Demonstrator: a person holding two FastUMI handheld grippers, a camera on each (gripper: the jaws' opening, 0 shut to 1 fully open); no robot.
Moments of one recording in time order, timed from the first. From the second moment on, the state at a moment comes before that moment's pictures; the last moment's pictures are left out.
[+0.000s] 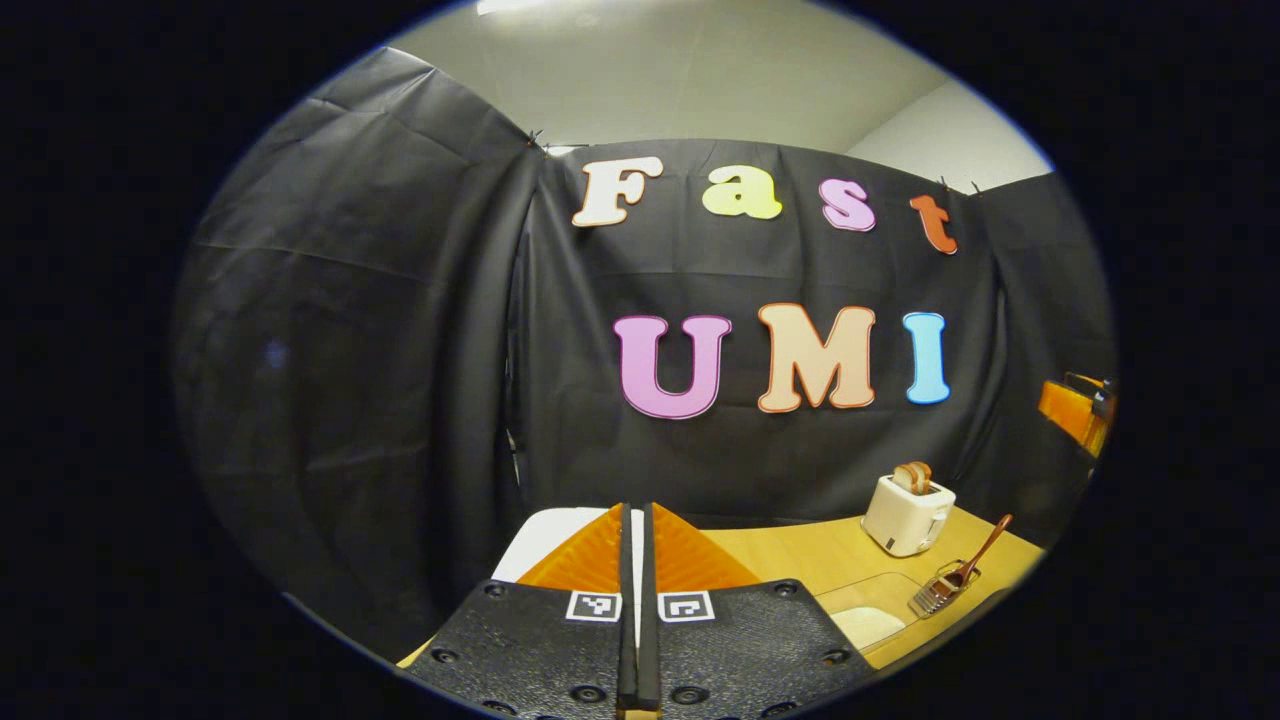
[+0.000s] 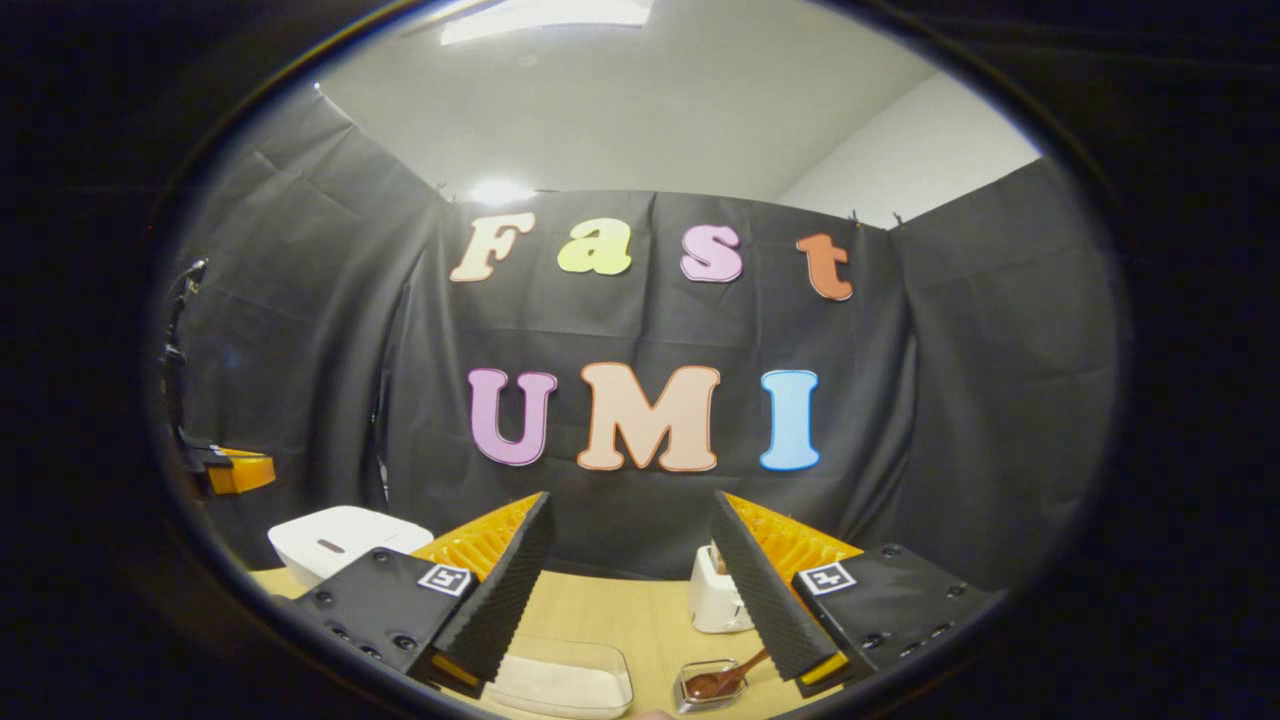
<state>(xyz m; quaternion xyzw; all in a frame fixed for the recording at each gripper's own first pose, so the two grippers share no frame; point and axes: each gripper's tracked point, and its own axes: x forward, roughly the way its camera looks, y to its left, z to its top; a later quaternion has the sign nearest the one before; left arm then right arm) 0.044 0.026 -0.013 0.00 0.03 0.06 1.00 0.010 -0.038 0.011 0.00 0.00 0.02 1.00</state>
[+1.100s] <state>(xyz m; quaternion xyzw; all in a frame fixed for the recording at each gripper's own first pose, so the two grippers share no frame) 0.107 0.057 -0.130 -0.02 0.14 0.05 0.99 0.008 -0.058 0.018 -0.05 0.01 -0.02 1.00</state>
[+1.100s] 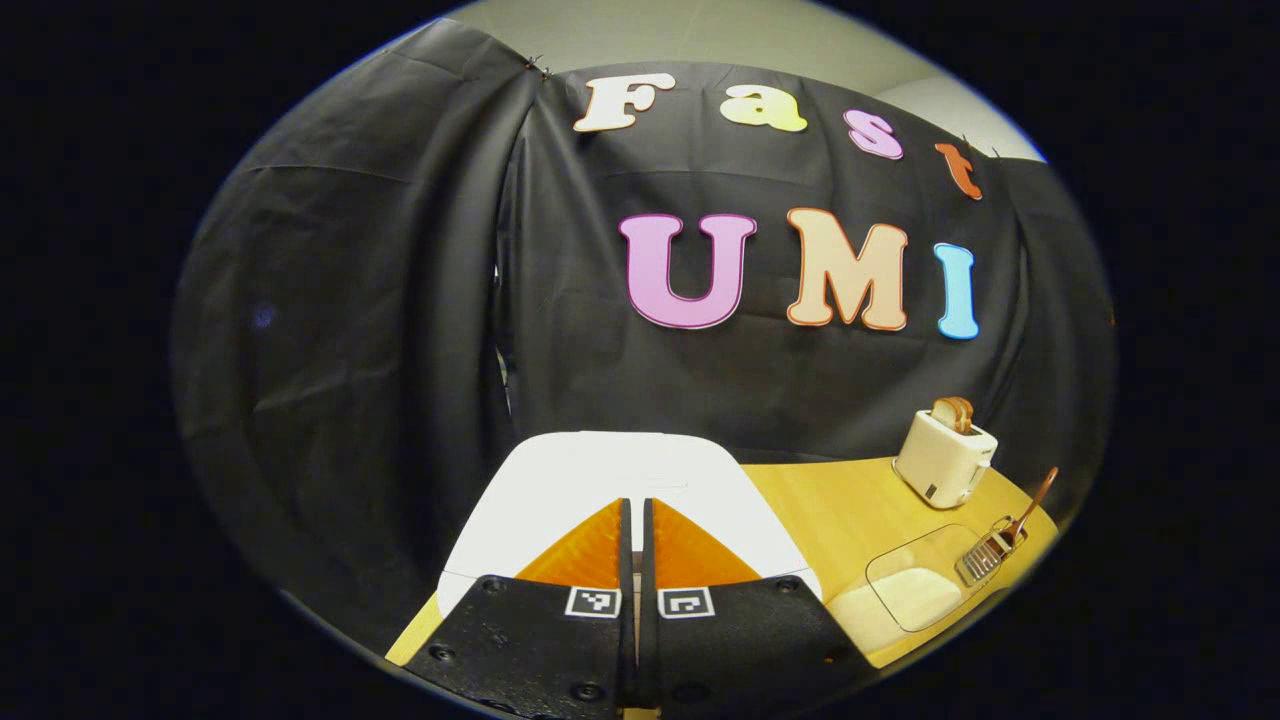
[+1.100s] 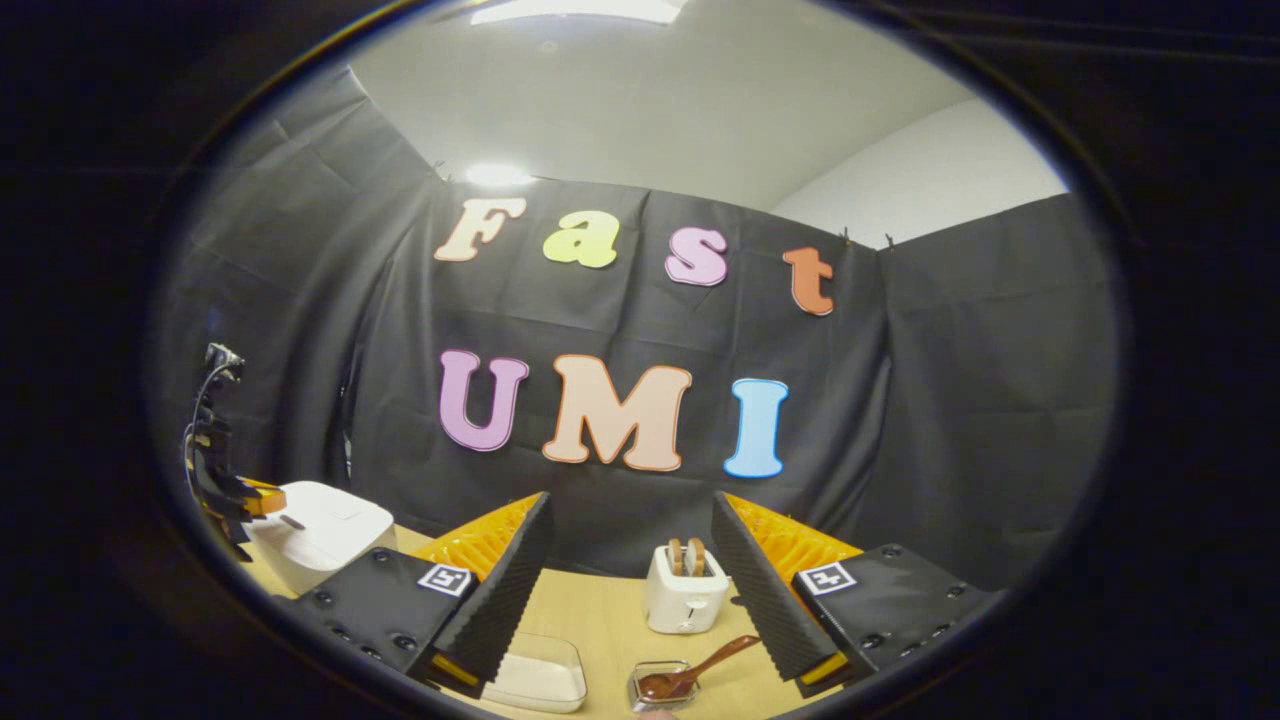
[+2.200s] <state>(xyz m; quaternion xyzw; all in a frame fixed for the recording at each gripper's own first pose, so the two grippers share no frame) 0.107 0.057 -0.165 0.00 0.20 0.06 0.98 0.010 -0.076 0.009 -0.04 0.02 -0.04 1.00</state>
